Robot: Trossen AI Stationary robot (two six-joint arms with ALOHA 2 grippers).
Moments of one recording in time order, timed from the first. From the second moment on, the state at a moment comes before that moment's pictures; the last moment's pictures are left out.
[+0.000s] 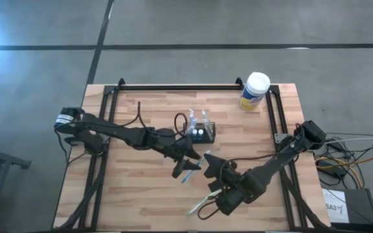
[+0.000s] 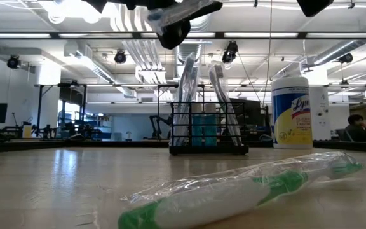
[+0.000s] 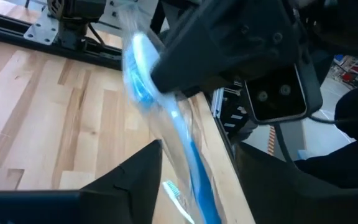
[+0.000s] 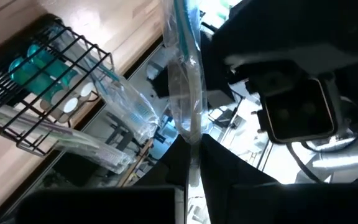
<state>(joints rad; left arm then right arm) -0.15 1.56 1.06 0.25 0.21 -0.39 0.63 1.80 1.47 -0.82 1.29 -0.91</state>
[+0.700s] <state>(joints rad) -0.14 1.56 1.06 0.22 0.20 -0.28 0.62 1.80 1.47 -0.80 1.28 -0.81</state>
